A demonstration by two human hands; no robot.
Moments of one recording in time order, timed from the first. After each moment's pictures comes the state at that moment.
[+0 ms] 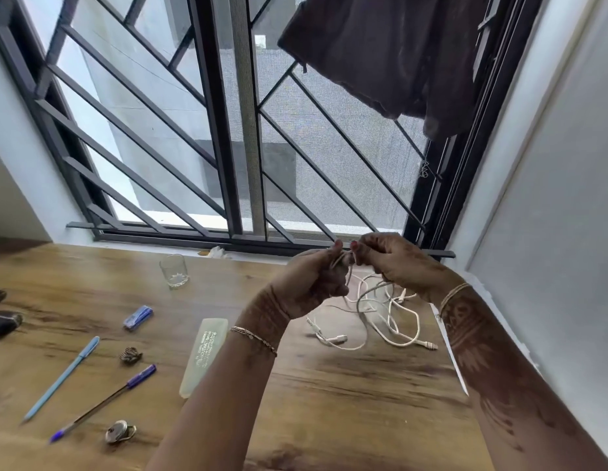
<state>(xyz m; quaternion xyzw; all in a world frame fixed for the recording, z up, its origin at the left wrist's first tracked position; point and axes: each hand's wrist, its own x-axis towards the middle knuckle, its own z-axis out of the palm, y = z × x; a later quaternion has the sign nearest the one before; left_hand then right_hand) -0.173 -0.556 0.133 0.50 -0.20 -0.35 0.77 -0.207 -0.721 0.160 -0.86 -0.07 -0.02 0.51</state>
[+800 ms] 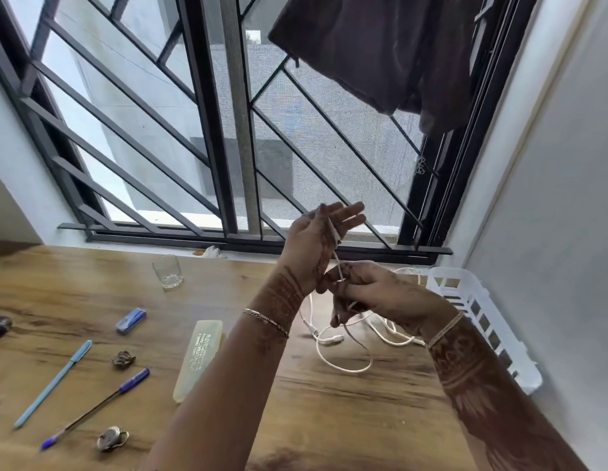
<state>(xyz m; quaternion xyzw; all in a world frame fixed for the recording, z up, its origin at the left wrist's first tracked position) -0.153 -0.585 0.151 0.38 -0.21 -0.14 0.89 -0.231 -0.698 0.144 -0.76 -0.13 0.14 0.62</state>
